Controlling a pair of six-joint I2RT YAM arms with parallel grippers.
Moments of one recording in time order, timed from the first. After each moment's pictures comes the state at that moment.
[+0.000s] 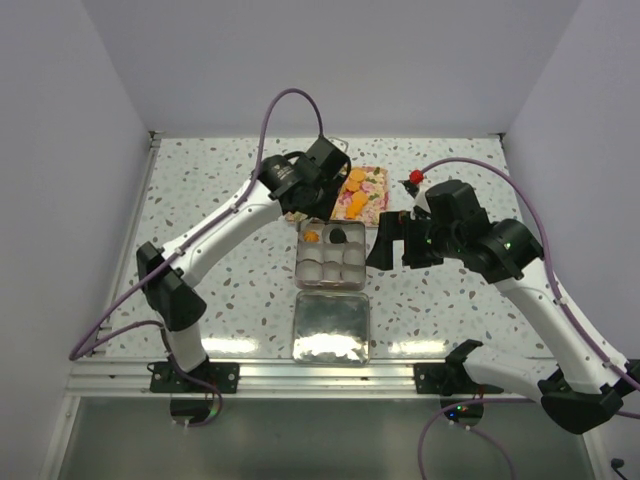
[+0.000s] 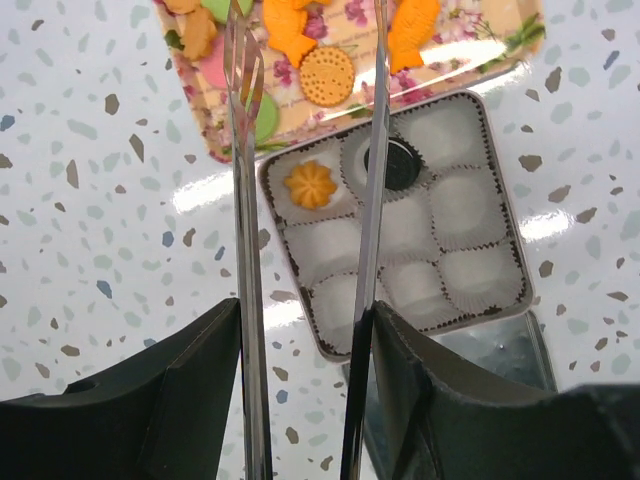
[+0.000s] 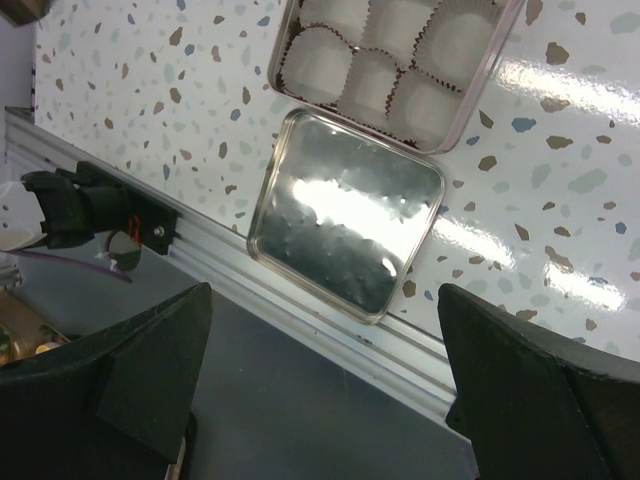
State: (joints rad) left arm -0.82 1.79 1.90 -1.08 -0.36 -0.34; right arm 0.62 1.07 1.37 -1.10 -0.15 0.51
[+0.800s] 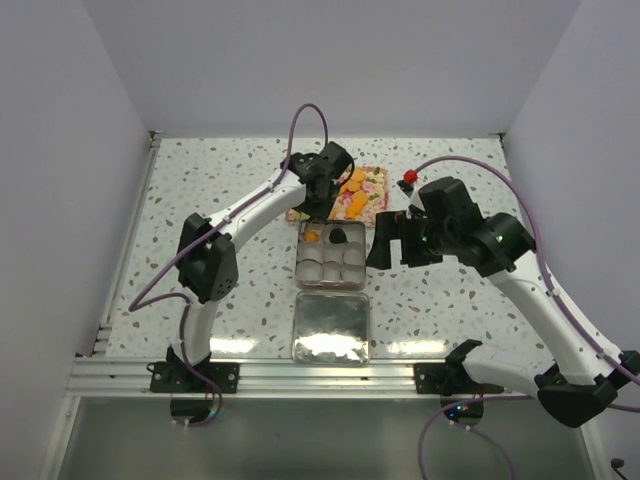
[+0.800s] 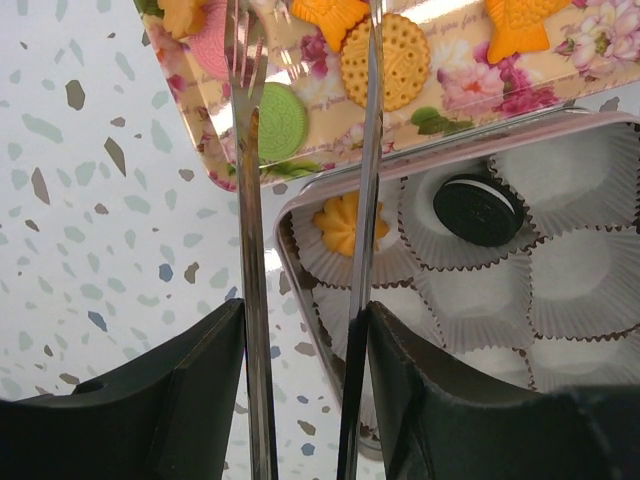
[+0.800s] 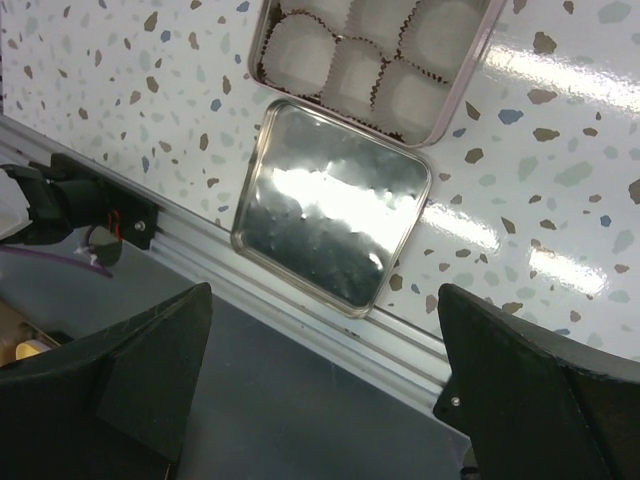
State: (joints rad) left arm -0.70 2.07 1.95 -1.05 -0.34 -0.27; right arm 0.62 1.11 1.38 -1.12 -0.14 0.49
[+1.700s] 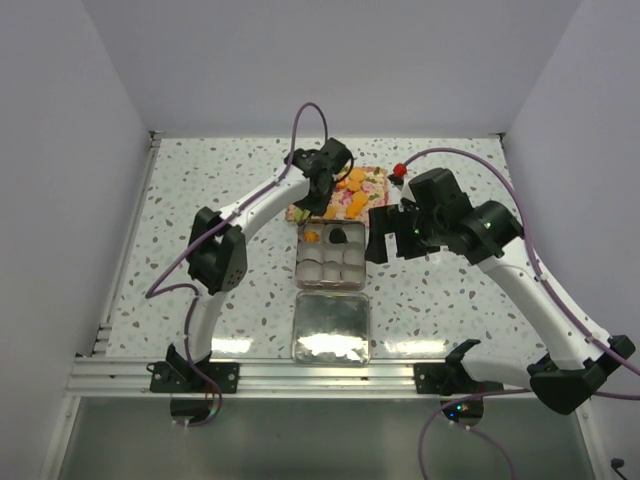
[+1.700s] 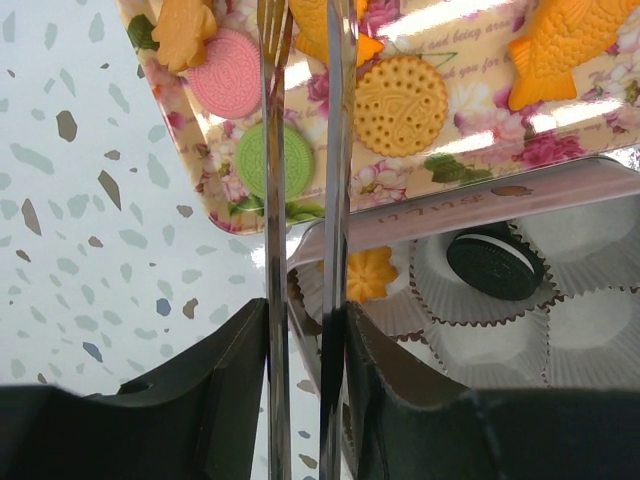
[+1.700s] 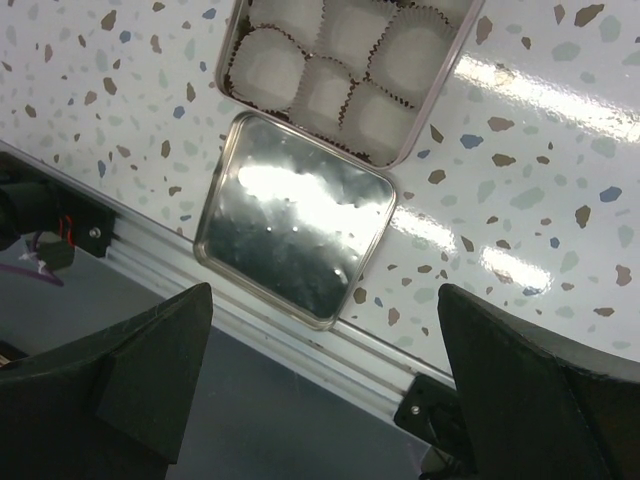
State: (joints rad) left arm -0.66 2.18 2.04 -1.04 -0.31 -0.25; right arm 0.62 1.19 1.44 -1.13 -0.09 0.40
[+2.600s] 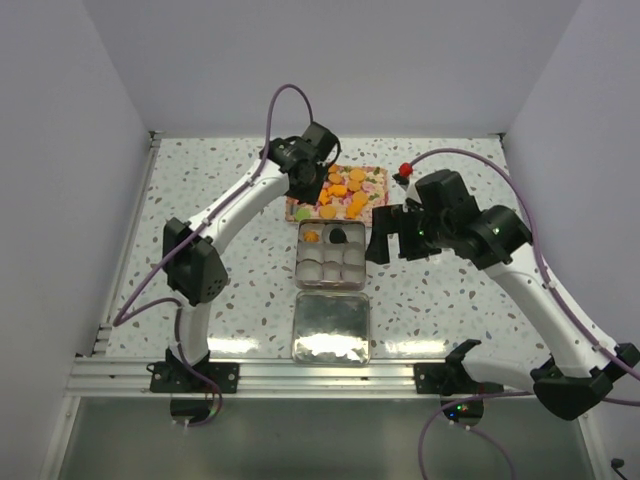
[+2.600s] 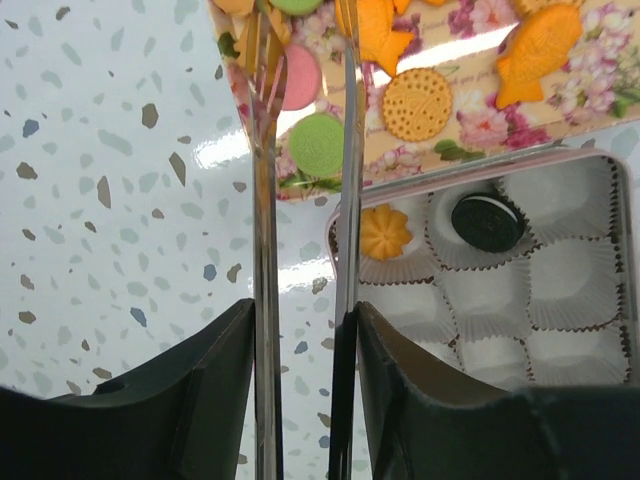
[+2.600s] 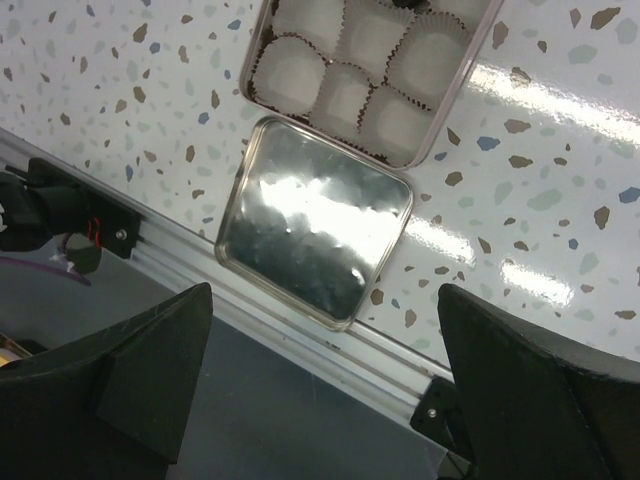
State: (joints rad) left arm -0.64 2.01 2.03 -1.08 -0.32 -0.24; right arm 0.62 1.17 1.44 -1.13 -0.11 0.42
